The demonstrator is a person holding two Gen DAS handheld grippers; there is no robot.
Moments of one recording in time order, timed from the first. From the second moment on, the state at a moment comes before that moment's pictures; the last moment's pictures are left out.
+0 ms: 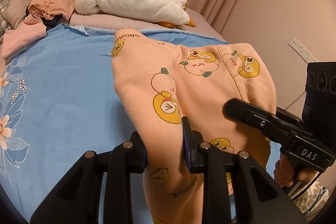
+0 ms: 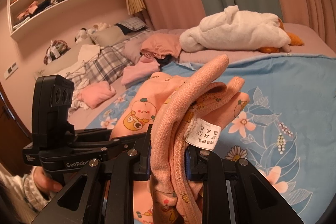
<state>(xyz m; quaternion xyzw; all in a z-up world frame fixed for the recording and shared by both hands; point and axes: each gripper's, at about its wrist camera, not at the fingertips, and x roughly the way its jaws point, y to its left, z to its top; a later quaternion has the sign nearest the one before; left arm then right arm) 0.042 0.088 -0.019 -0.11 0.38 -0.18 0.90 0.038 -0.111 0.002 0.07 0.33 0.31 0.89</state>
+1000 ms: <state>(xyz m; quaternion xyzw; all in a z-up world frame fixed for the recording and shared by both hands) 0.117 0.071 -0.067 -0.10 0.43 -0.18 0.88 0.098 -0.125 -0.049 0.10 0.38 0.28 0.88</state>
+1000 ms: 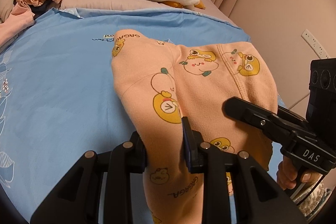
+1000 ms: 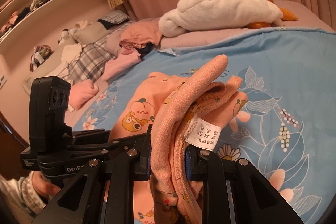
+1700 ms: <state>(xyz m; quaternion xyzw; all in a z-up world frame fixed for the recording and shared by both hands) 0.172 0.067 -0.096 -0.08 0.45 -0.17 0.87 0.147 -0.129 -0.078 0.11 0.40 0.26 0.87</state>
